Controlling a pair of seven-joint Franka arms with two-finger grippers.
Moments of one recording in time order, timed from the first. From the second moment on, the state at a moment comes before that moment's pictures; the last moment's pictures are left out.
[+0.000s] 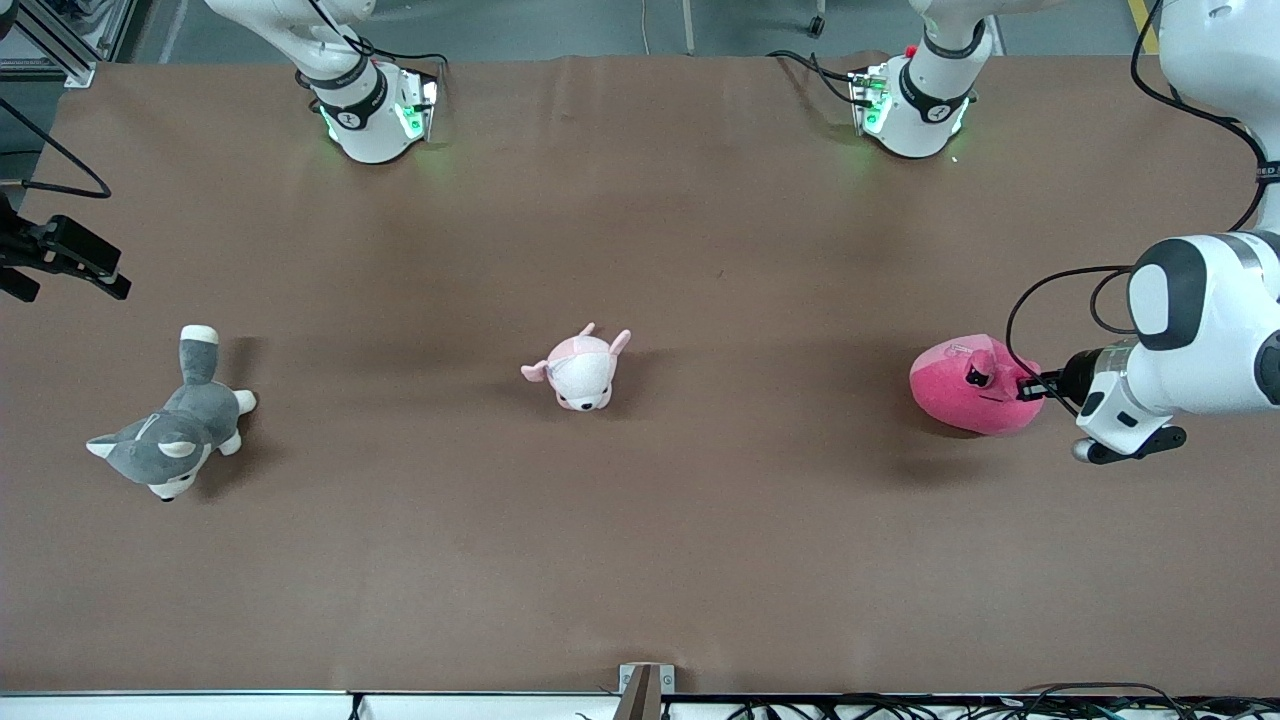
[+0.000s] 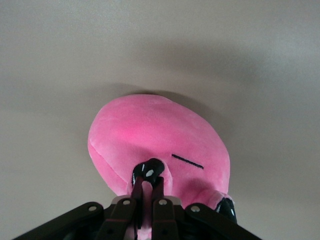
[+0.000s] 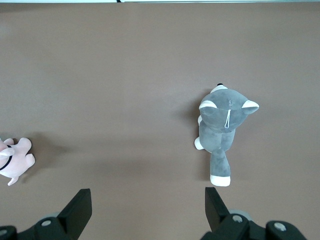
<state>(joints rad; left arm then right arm) 0.07 0.40 -0.03 -1.72 -0.05 1.88 -0.15 -0.05 -0.01 -0.01 -1.58 0.02 1.66 -0.07</state>
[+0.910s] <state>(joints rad) 0.05 0.20 -0.35 -1.44 -0.20 1.56 -0.73 -0.05 -0.01 -0.01 -1.58 0.02 1.66 -0.08</state>
